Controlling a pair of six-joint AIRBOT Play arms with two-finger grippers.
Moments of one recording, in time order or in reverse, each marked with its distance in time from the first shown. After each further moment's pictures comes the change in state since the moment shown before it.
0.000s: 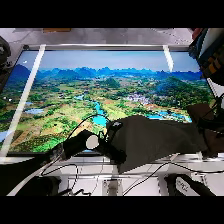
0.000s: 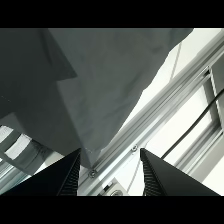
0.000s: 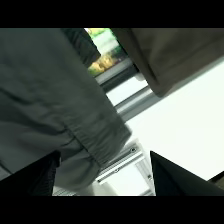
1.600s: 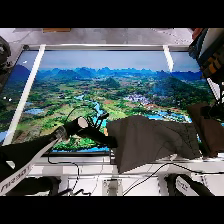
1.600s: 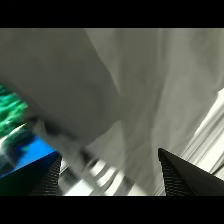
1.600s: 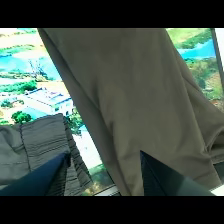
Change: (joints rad) left arm 0.338 -0.216 -0.037 -0.262 -0.048 0.459; right arm -0.030 0.009 -0.018 -0.009 -0.480 -0.166
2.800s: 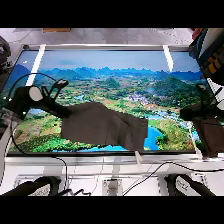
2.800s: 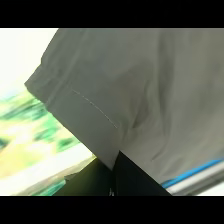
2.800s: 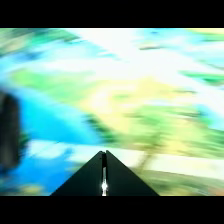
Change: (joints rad) left arm 0.523 0.214 0.330 0.769 -0.338 -0.039; right arm 0.000 -0.032 -0.097 0.722 0.097 -0.475
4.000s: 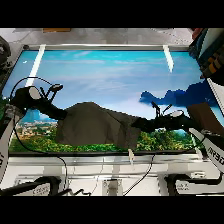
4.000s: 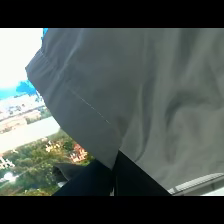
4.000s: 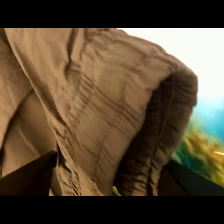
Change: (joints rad) left arm 0.084 -0.113 0.003 -0.022 -0.021 -0.017; right arm 0.382 -0.378 -0.212 0.629 -0.194 -0.106
